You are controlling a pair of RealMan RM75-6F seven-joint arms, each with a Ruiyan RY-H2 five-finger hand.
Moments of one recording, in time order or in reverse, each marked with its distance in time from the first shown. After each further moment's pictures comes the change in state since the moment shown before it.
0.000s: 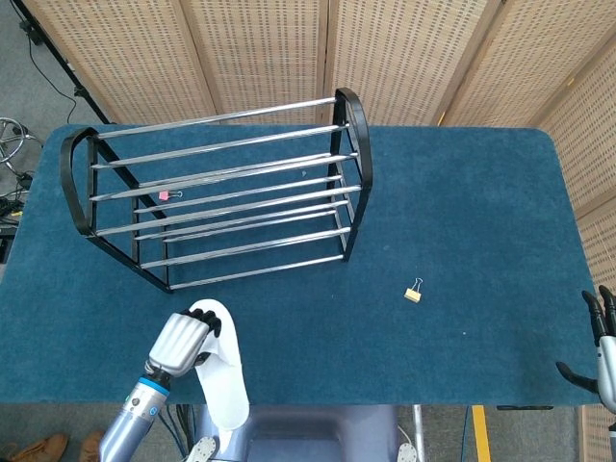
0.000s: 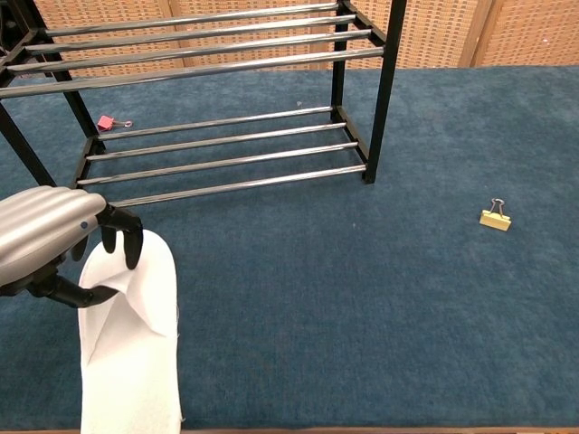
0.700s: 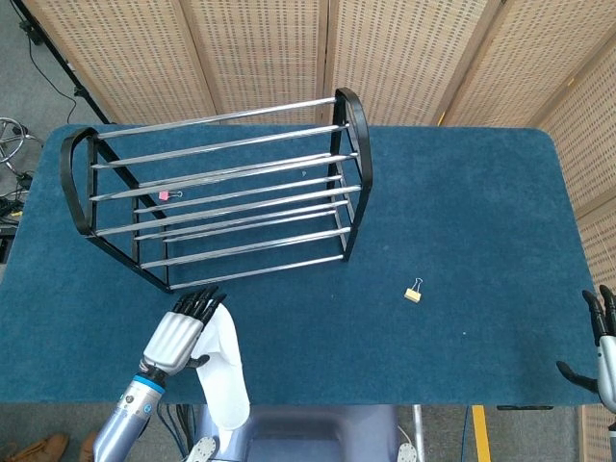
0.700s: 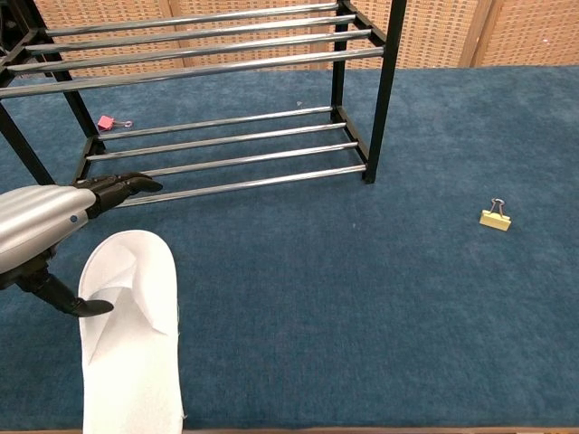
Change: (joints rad) left arm -0.001 0.036 -0.012 -0.035 -0.033 -0.028 -0.044; right arm -0.001 -0.005 0.002 0.005 -0.003 0.006 -0.004
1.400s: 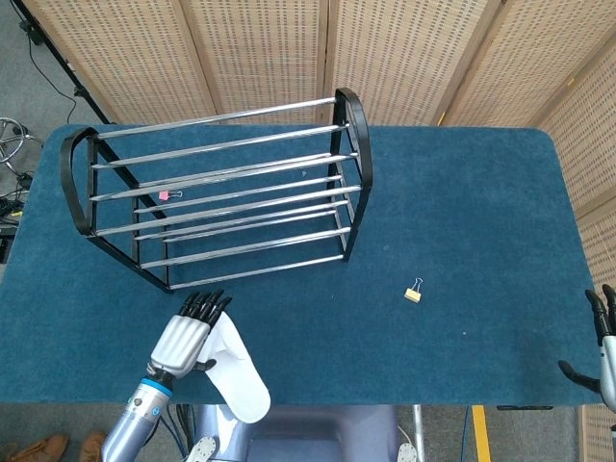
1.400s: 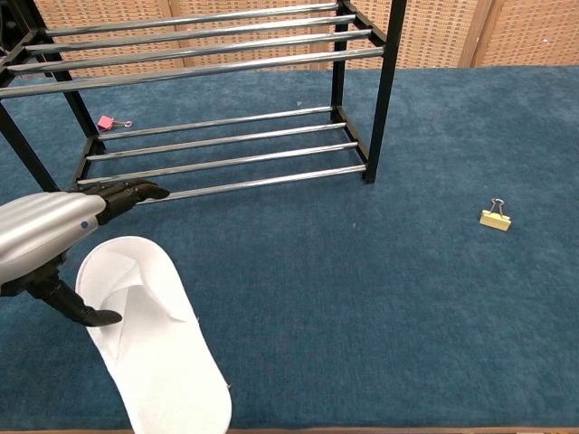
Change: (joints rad) left arm 0.015 -0.017 -0.014 -0.048 -0.053 -0.006 0.072; right arm -0.003 0.002 0.003 0.002 -0.005 0.008 0.007
